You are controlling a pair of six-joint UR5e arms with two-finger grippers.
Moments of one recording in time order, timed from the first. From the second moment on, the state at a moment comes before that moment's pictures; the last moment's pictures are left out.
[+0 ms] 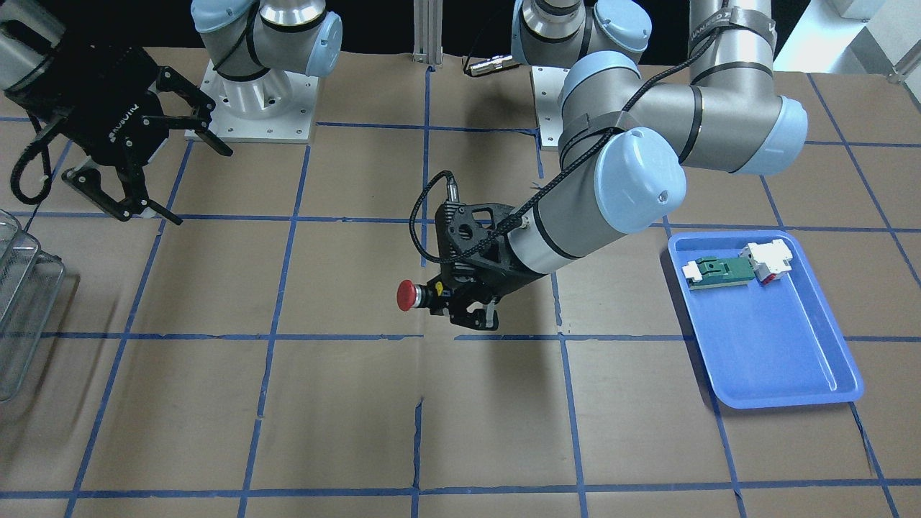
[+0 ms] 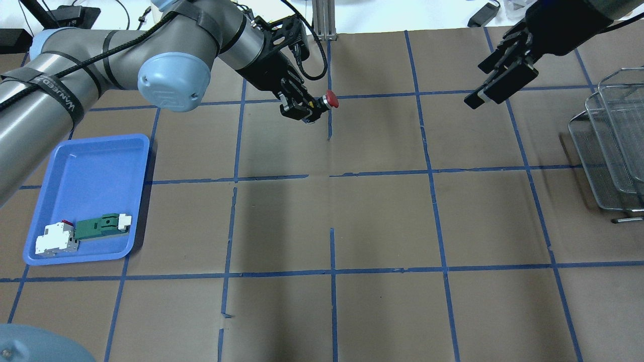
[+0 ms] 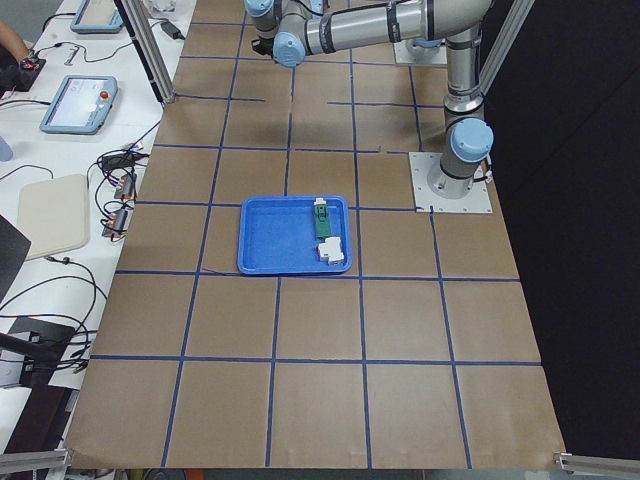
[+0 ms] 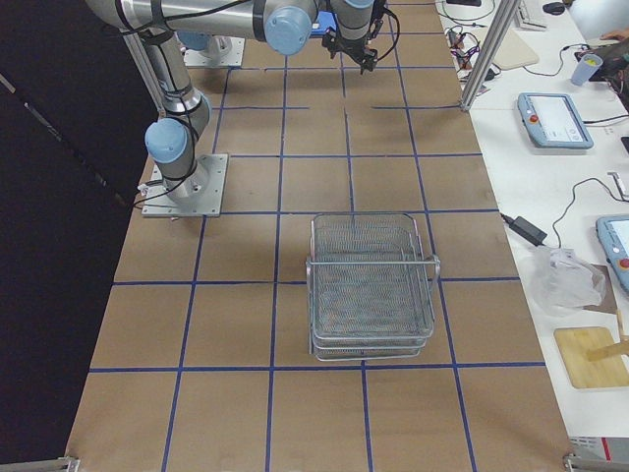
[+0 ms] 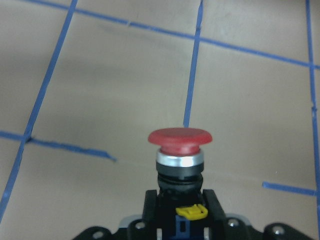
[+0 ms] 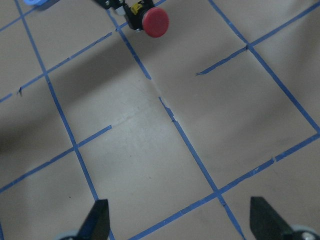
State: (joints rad) left arm -1.71 -1.92 -1.50 -1.26 0.97 1.27; right arm 1.35 -1.59 1.57 -1.49 -1.11 -1.36
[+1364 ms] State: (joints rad) left arm -1.95 -1.87 -1.43 -1.20 0.83 1.26; right arm 1.35 -1.65 1.63 -1.49 -1.00 -1.68
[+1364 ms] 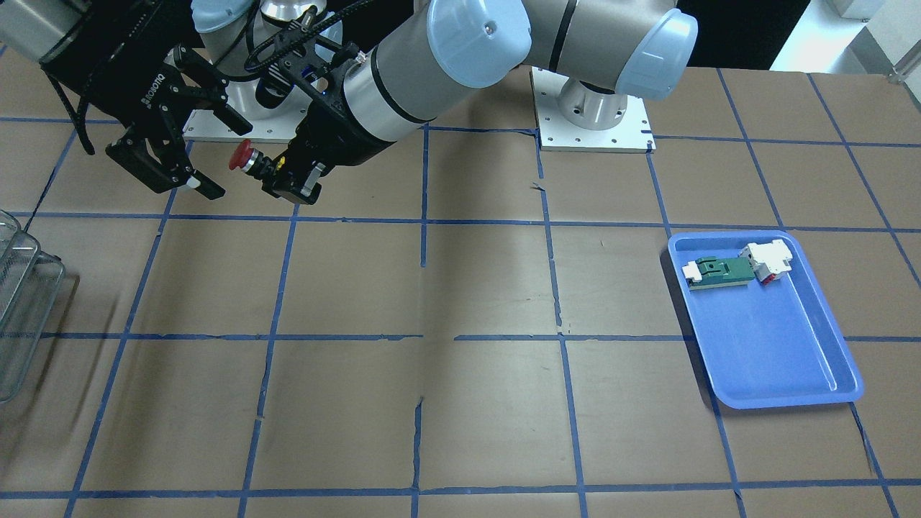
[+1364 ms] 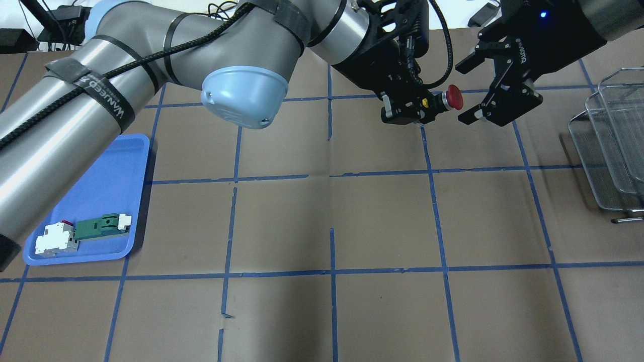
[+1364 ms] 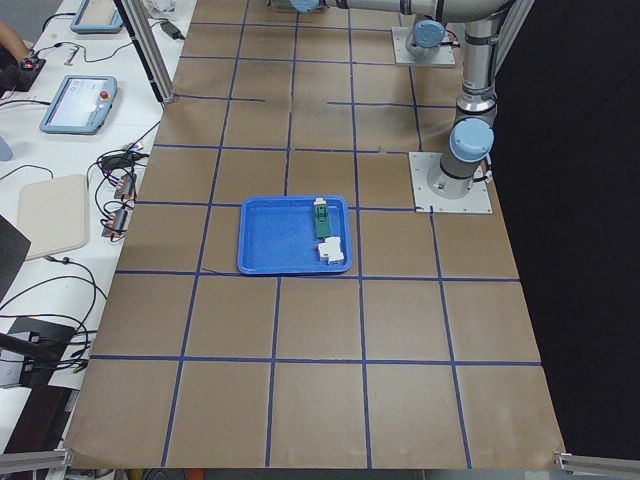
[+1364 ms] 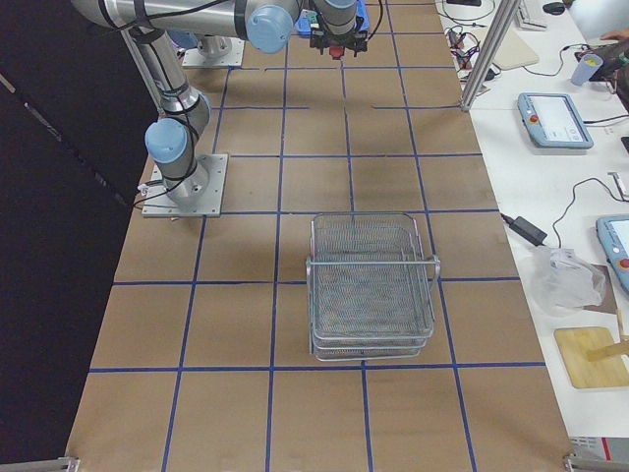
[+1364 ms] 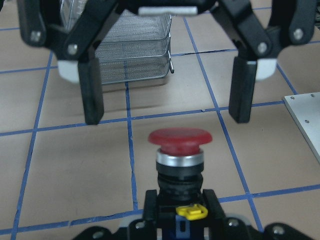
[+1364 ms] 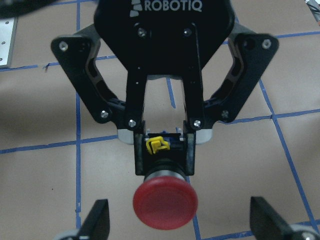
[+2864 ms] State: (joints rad) left arm -1.96 -1.83 -1.45 -1.19 0.83 1.25; right arm 1.36 -1.70 1.63 -1.38 -0.97 -1.69
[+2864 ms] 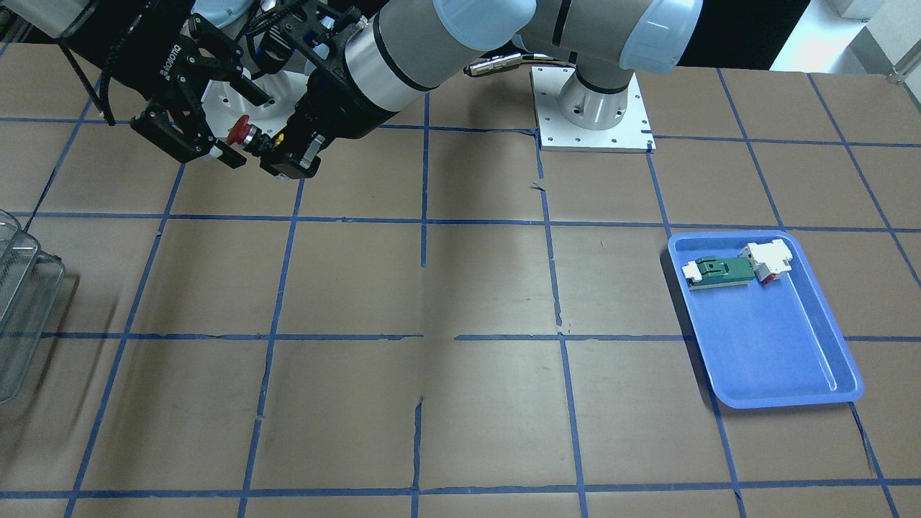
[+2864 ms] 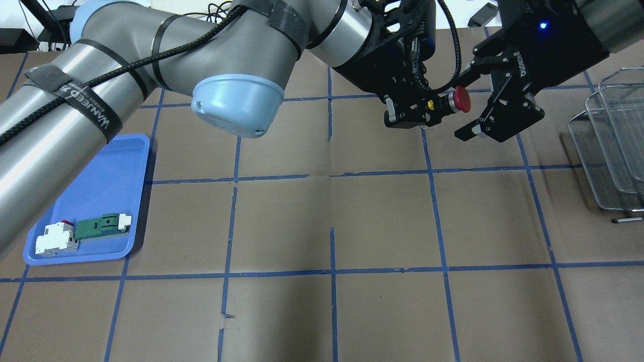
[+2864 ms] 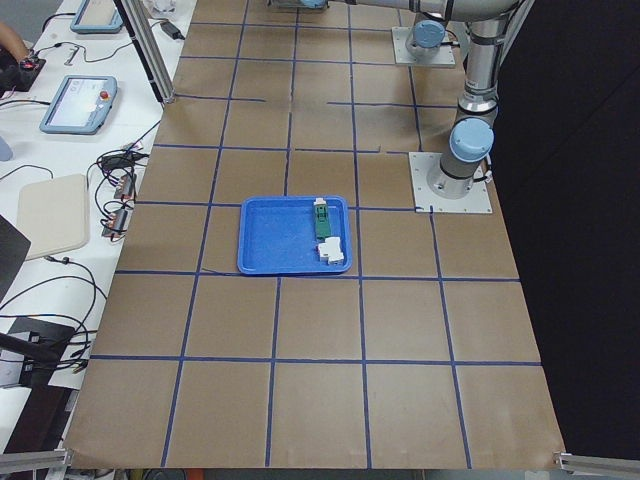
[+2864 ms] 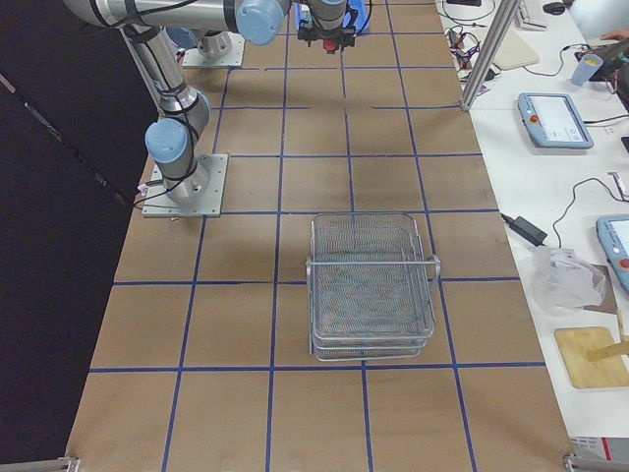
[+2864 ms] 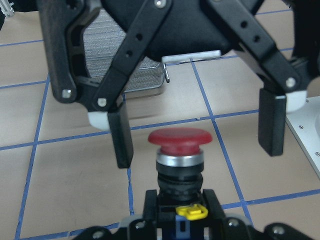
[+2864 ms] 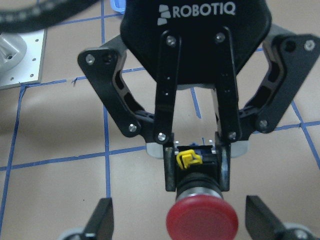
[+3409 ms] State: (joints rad) left arm -1.96 -1.82 -1.45 -1.18 0.83 1.25; right arm 1.36 -1.70 1.63 -1.39 -0.97 -1.70
